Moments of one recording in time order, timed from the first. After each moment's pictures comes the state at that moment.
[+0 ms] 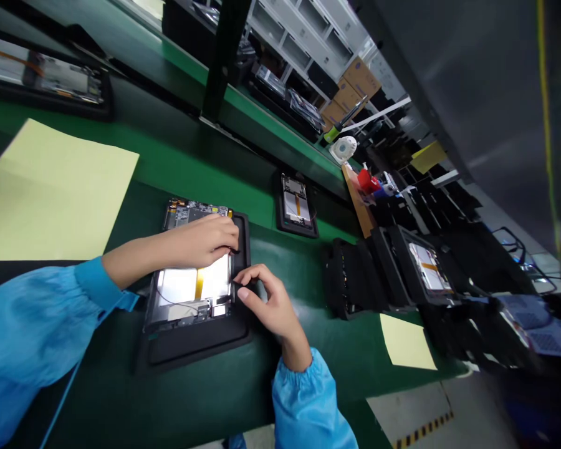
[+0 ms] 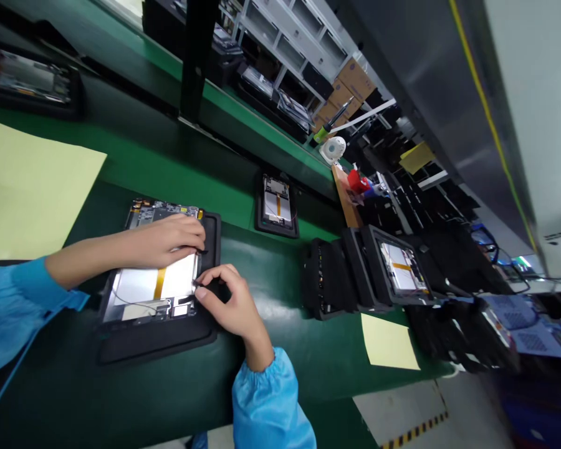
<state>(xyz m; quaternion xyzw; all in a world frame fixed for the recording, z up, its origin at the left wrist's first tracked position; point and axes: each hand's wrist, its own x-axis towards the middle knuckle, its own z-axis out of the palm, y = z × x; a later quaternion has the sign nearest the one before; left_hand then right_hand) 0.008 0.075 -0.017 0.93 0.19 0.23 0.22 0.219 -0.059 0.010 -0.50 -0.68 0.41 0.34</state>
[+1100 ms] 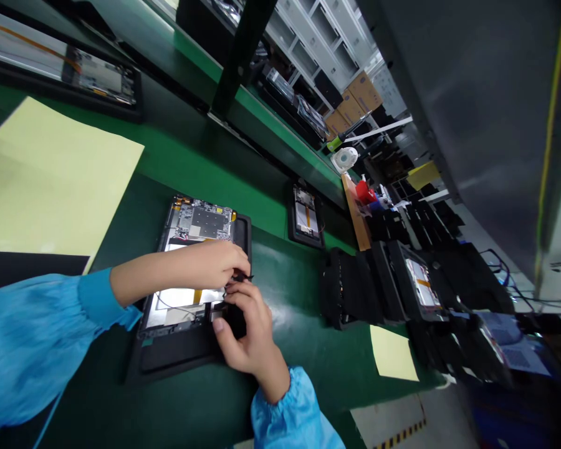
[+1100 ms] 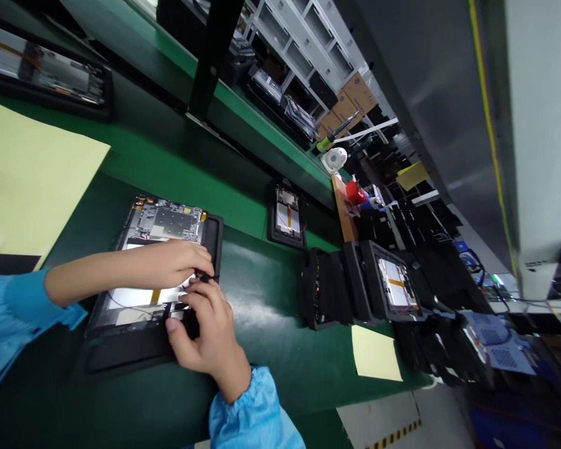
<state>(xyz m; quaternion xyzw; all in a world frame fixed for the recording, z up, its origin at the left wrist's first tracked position) 0.029 0.049 -0.003 0.90 0.19 0.17 0.36 0.192 -0.087 -0.011 -0.45 -0.80 0.16 0.36</state>
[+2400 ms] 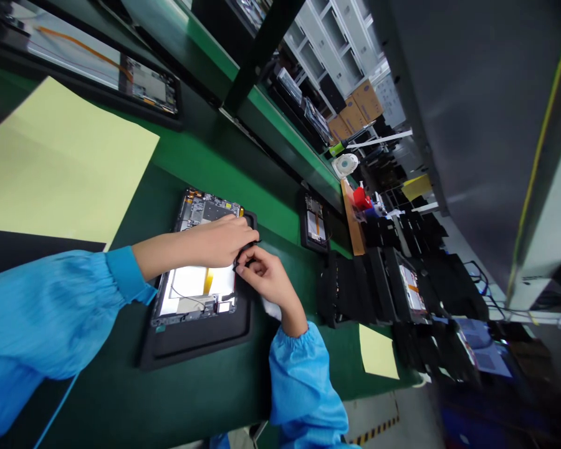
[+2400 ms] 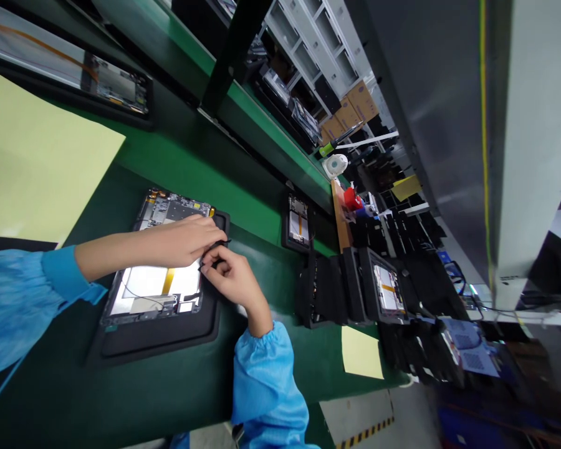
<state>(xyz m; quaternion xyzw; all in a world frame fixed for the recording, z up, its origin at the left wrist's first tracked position) 0.023 0.068 -0.022 0.90 0.25 0.22 0.27 0.210 -0.004 0.014 -0.53 -0.67 0.47 0.20</state>
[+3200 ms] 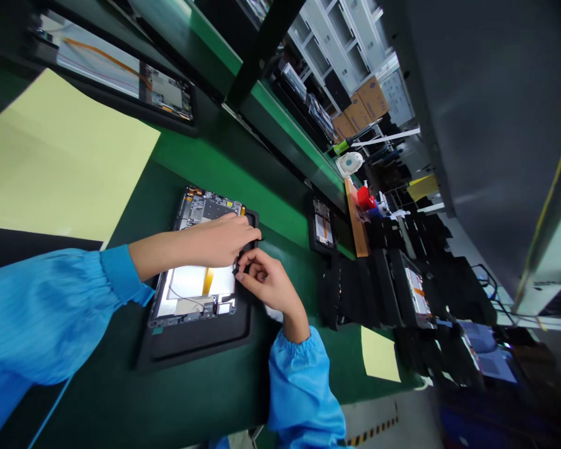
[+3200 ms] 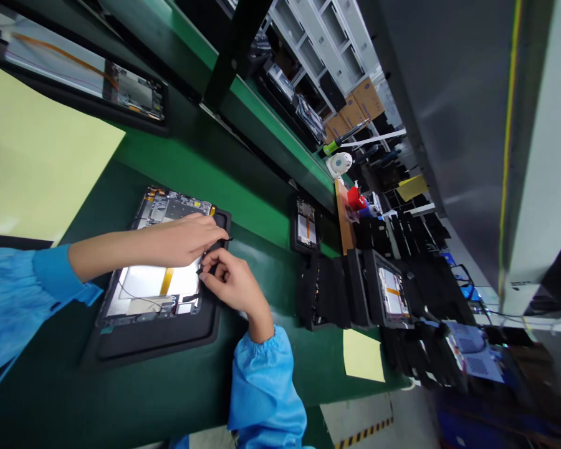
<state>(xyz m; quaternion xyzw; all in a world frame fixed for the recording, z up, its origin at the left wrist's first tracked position) 0.023 0.067 -0.011 0.91 0.29 0.16 0.25 0.212 -0.008 0.019 -0.53 -0.70 0.44 0.16</state>
